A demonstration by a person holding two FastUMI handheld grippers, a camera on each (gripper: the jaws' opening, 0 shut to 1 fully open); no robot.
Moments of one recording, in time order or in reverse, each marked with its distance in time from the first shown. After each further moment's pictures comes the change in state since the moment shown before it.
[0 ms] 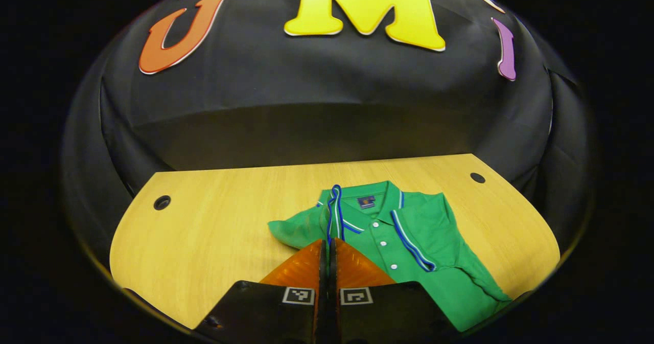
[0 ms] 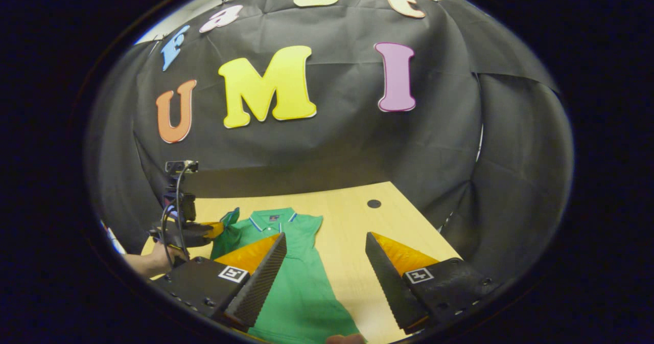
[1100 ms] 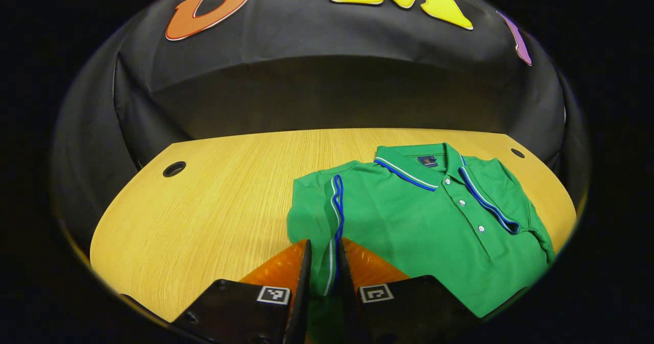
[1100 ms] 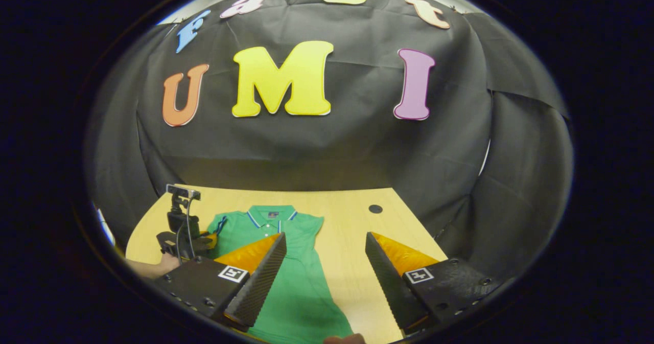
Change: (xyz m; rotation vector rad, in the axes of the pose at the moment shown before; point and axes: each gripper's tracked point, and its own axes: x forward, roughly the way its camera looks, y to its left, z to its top) left arm 0.038 0.103 -0.081 -0.036 0.005 0.161; right arm 0.011 0.037 -0.003 -0.120 0.012 0.004
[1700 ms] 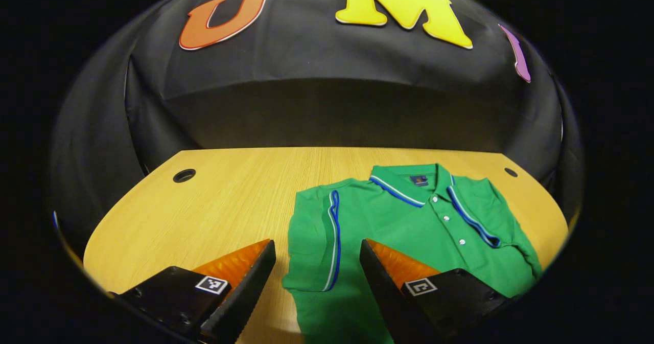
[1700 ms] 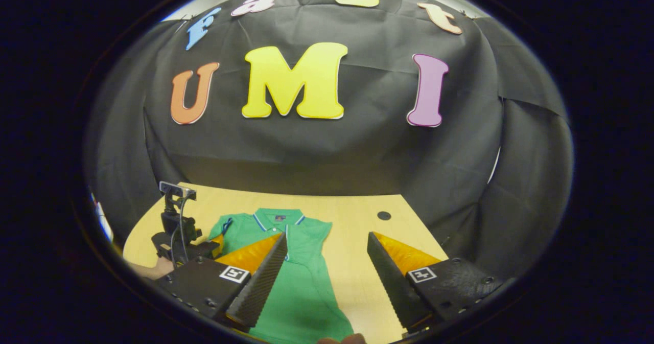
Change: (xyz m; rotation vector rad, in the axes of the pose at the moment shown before) left arm -0.018 -0.003 0.004 -0.012 -0.044 0.016; right arm 0.008 0.009 0.005 -0.045 -0.009 0.011
